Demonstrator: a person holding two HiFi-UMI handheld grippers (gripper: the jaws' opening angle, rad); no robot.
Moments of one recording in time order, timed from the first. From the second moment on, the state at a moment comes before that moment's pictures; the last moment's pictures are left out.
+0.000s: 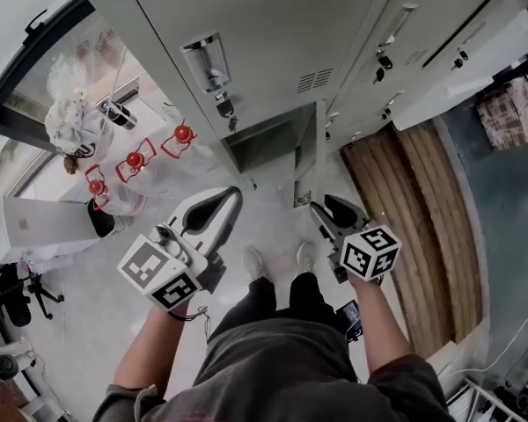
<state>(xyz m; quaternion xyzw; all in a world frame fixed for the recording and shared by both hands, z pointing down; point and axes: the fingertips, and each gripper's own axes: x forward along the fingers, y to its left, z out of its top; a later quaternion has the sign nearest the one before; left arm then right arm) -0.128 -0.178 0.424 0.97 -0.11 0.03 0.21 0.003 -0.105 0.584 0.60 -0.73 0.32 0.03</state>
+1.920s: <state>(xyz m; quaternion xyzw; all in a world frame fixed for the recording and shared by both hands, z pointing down) -0.214 -0.234 0.431 0.96 -0.17 0.02 0.22 -0.082 -0.205 0.581 0.55 -0.76 0.35 -0.01</state>
